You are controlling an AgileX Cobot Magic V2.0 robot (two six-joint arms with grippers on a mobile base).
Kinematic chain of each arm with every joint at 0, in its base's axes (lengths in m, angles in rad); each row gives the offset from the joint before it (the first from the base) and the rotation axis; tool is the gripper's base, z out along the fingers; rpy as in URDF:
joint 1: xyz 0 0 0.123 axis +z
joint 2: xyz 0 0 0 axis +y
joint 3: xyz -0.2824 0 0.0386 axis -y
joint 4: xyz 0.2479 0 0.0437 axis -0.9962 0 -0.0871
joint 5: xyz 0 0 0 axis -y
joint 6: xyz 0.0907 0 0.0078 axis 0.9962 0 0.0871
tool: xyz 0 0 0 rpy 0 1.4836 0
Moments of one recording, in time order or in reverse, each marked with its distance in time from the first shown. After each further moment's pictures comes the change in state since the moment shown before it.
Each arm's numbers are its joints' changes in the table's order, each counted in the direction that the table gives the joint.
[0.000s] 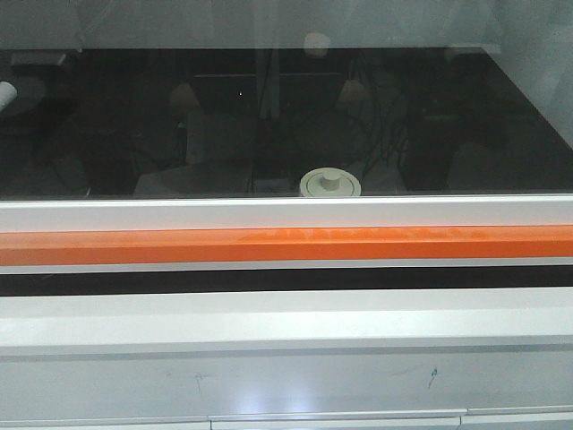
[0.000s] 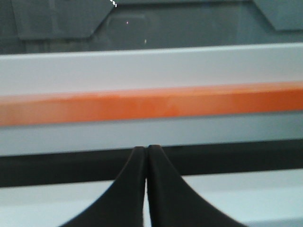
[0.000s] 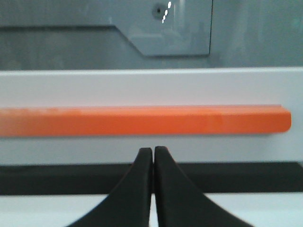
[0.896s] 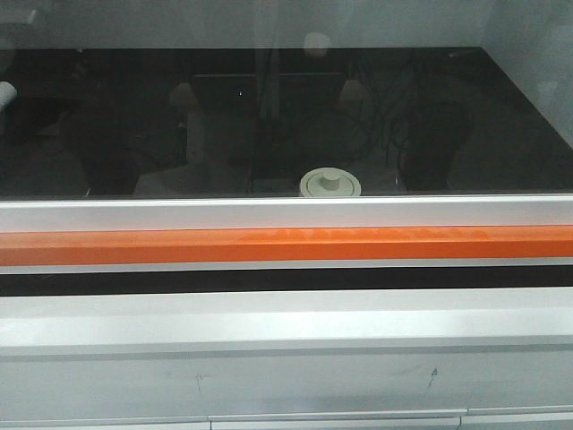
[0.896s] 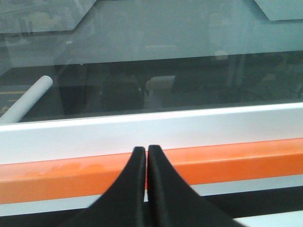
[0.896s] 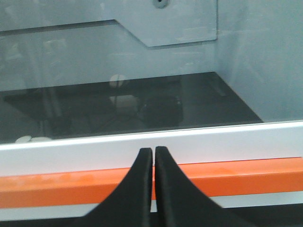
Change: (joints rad) left arm -0.040 0.456 0.326 -0.010 -0.025 -0.007; right arm 0.036 0.405 0.390 -0.033 -0.185 0.038
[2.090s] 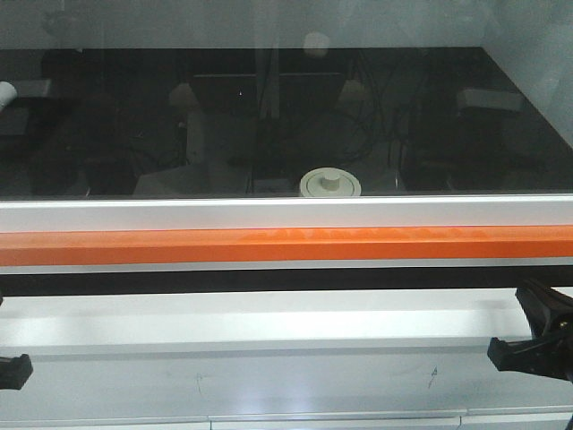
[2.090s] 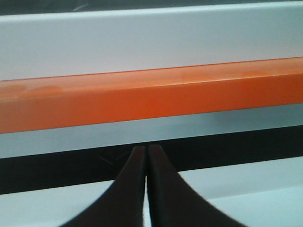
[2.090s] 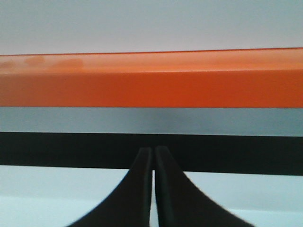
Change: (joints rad) left arm 0.000 0.286 -0.176 0.000 0.328 0.001; right arm 0.083 0.499 -0.213 0.000 0.499 -0.013
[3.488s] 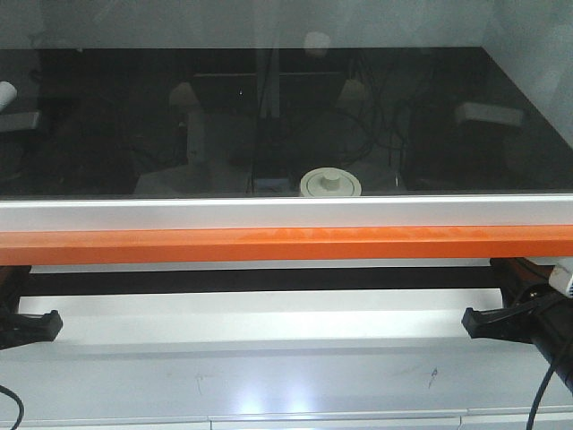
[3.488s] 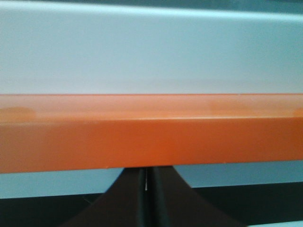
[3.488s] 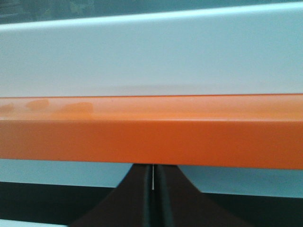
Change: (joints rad) left arm 0.000 0.434 -0.008 0.102 0.548 0.029; right arm 0.001 0.332 -0.002 0.042 0.489 0.037
